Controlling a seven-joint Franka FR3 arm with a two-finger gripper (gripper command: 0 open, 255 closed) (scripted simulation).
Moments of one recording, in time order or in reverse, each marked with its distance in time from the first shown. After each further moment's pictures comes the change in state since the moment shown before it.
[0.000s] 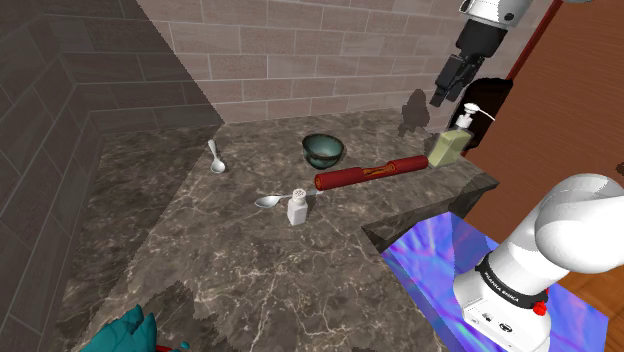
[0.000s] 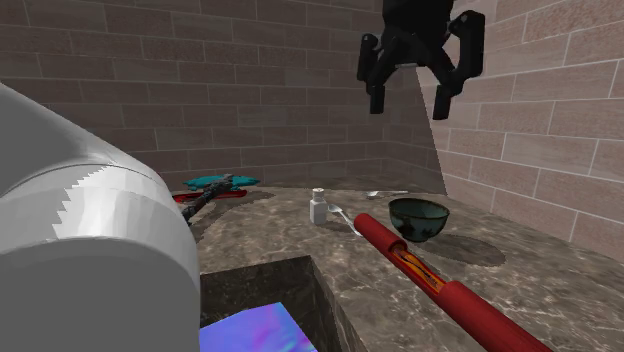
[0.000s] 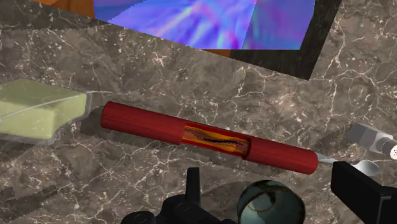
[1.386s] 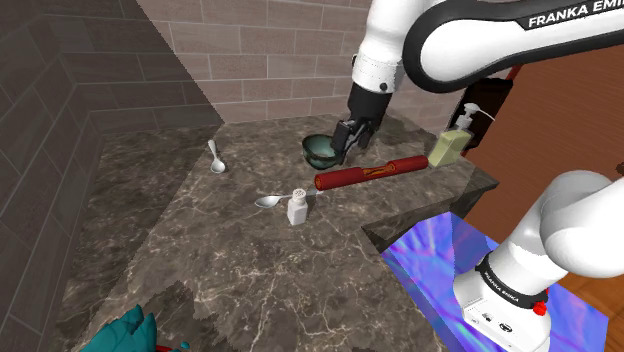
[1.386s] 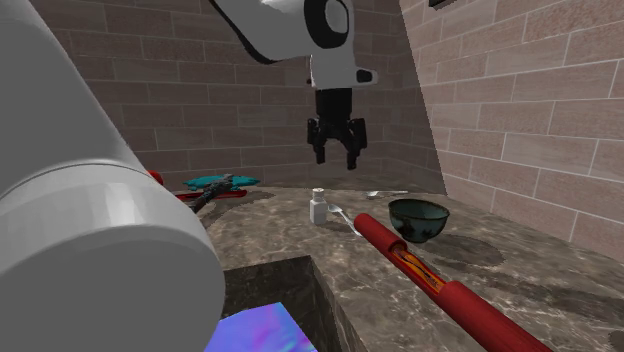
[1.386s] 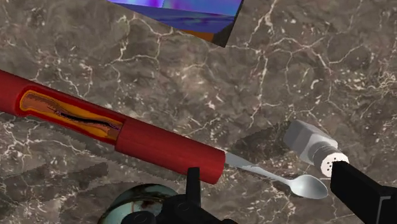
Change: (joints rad) arm 0.140 0.377 0.390 0.006 0.089 0.379 0.342
